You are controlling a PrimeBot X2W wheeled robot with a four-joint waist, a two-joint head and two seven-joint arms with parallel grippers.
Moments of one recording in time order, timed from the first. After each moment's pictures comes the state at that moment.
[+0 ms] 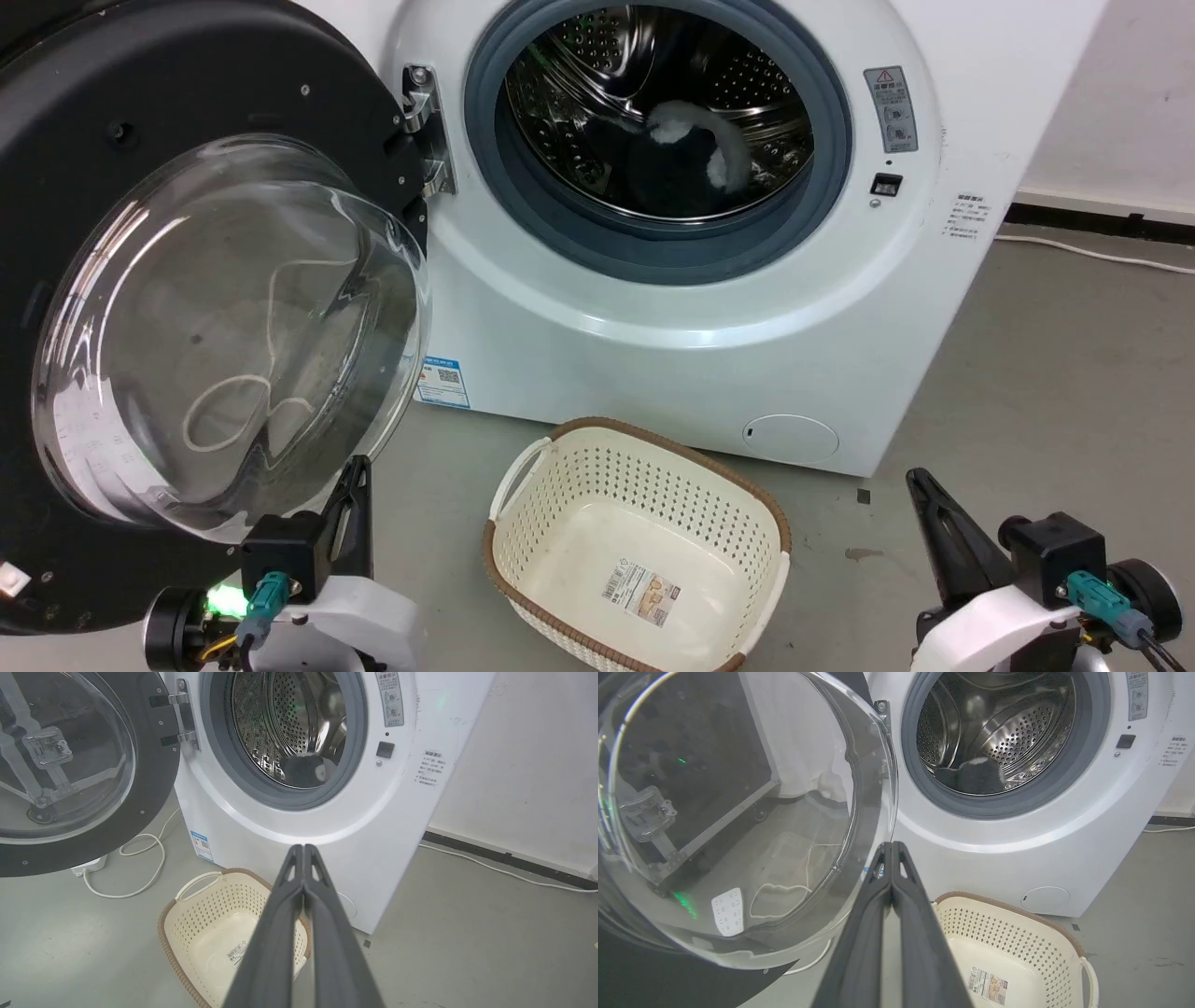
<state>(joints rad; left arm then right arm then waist) -0.01 0.05 0.00 0.00 0.00 0.00 0.00 0.01 -0.05 0.00 0.00 0.01 0.13 0.00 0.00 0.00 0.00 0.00</state>
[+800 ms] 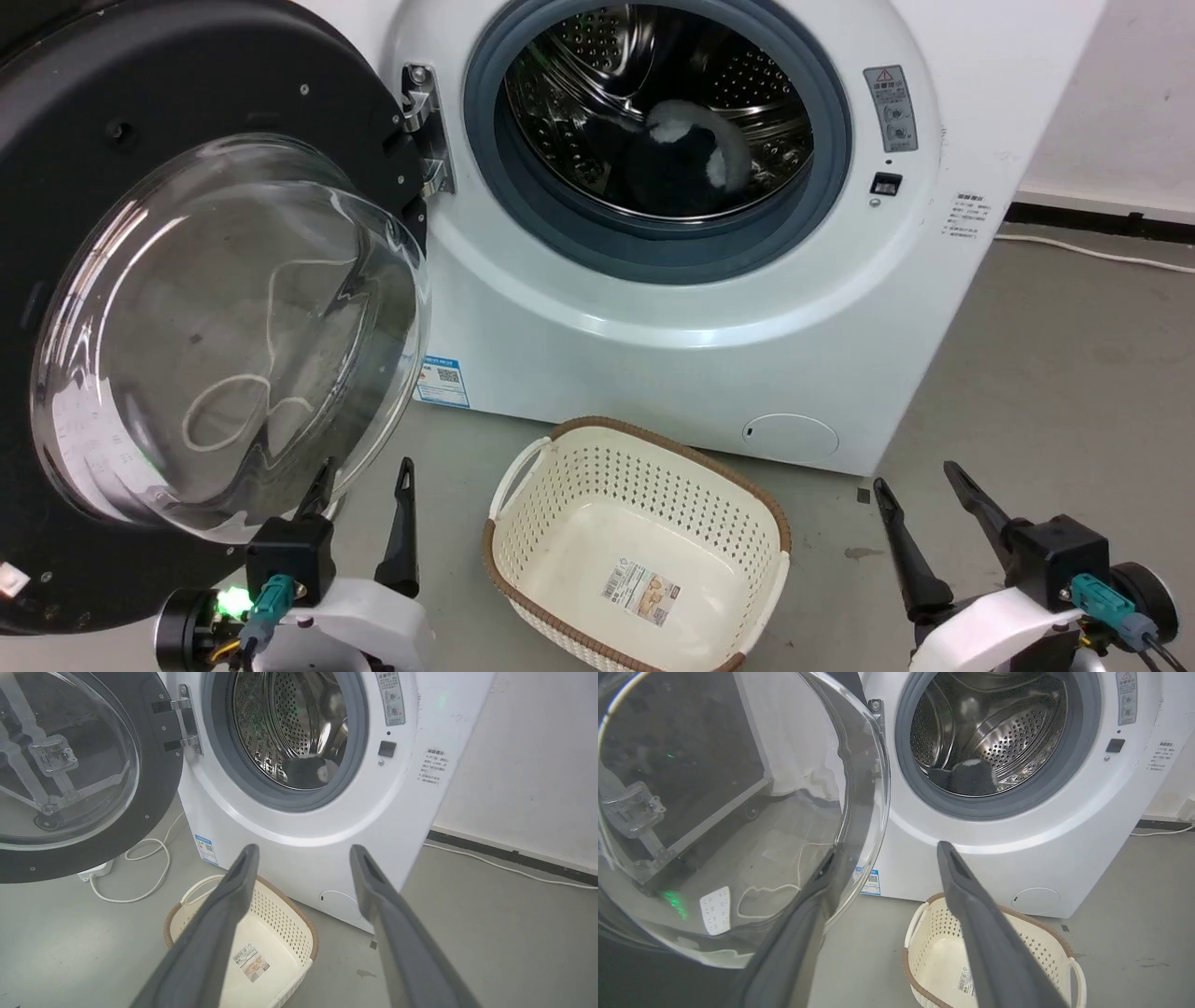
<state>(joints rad) -0.01 0.05 -0.02 0.01 -0.03 0.01 -0.01 0.01 -0.05 0.00 0.01 0.03 0.13 -0.01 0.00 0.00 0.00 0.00</state>
